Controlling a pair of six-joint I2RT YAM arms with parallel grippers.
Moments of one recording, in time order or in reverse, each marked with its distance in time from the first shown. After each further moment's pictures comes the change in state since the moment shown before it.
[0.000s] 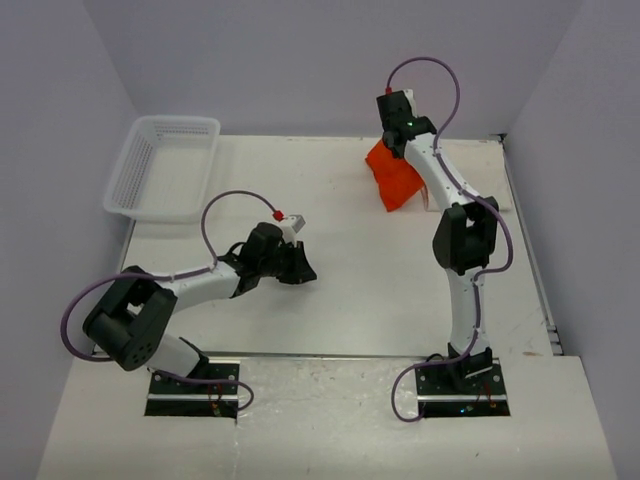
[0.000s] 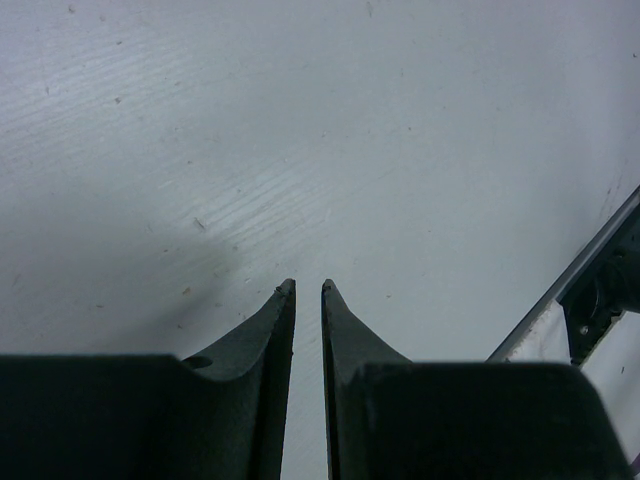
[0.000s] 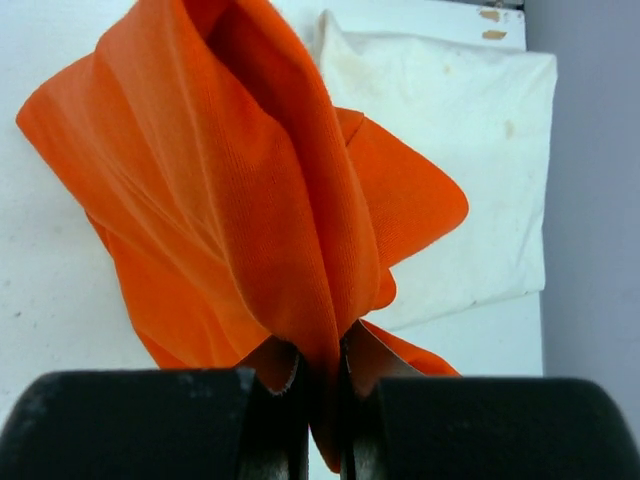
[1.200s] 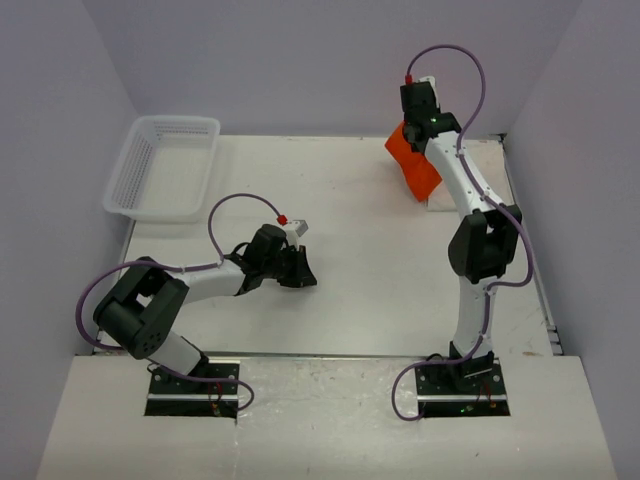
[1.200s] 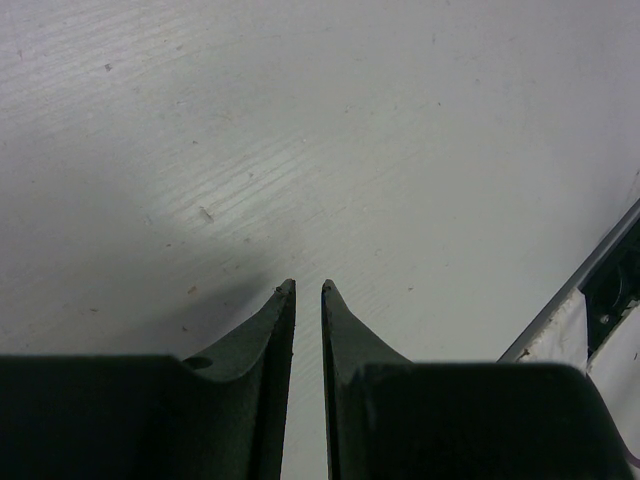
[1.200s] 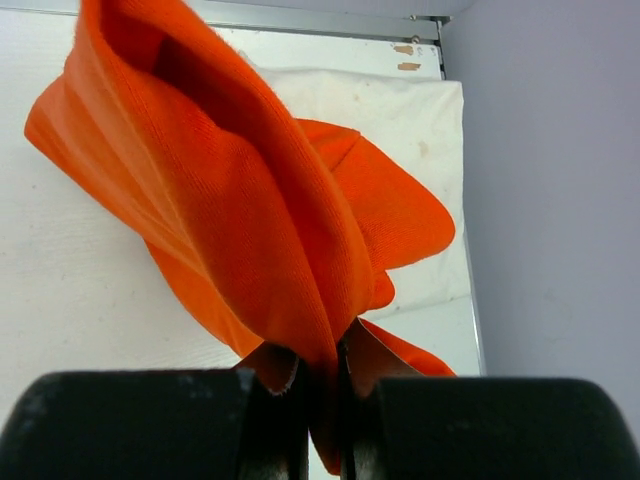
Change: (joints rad) left arm 0.000 0.080 0.007 0.000 0.030 0.016; right arm -0.072 -0.122 -0.067 0.062 0.006 -0.113
